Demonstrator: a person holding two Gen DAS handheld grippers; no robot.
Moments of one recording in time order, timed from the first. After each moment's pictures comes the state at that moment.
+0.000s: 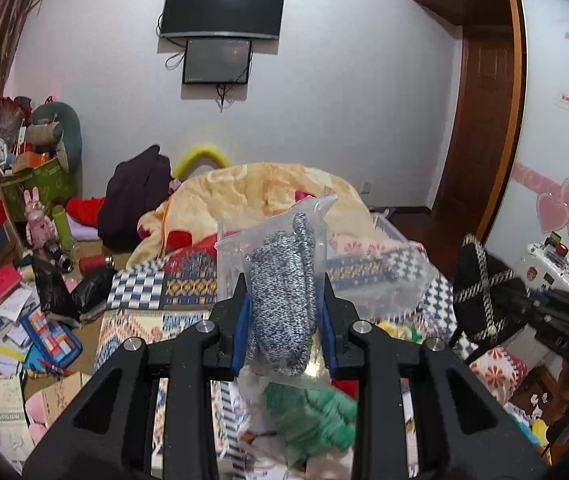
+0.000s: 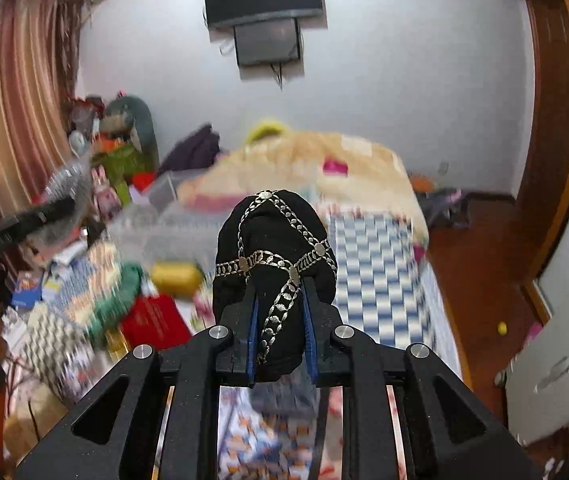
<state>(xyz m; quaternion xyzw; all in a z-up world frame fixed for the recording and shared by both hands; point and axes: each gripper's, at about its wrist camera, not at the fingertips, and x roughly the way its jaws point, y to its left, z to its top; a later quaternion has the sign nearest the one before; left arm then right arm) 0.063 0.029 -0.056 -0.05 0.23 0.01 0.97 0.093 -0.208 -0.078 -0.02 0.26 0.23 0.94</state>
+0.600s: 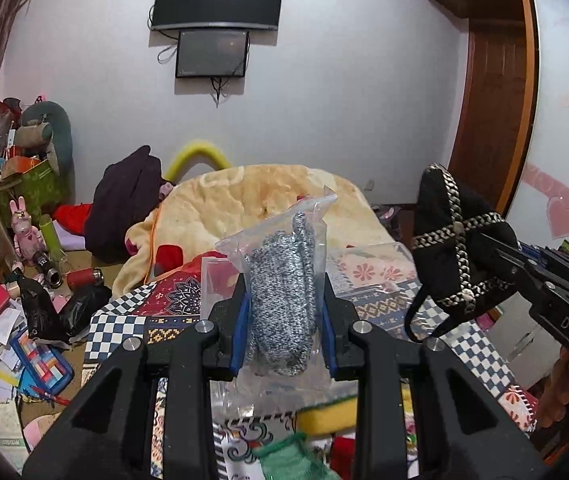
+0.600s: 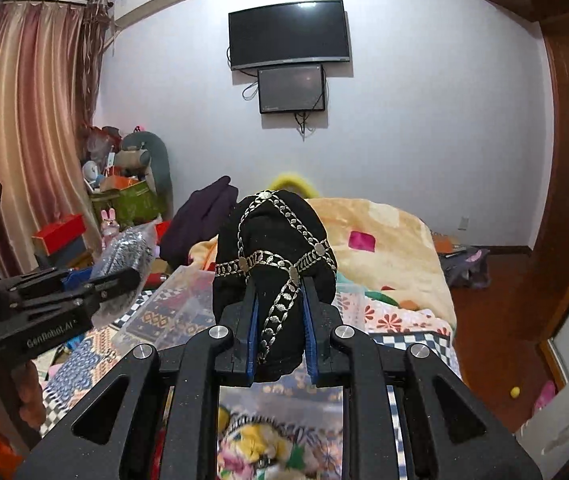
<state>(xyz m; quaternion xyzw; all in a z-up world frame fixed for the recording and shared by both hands) 0.153 0.035 -0.050 -0.05 0.26 0.01 0.96 0.159 -0.142 -0.061 -0.03 0.21 0.26 0.94</state>
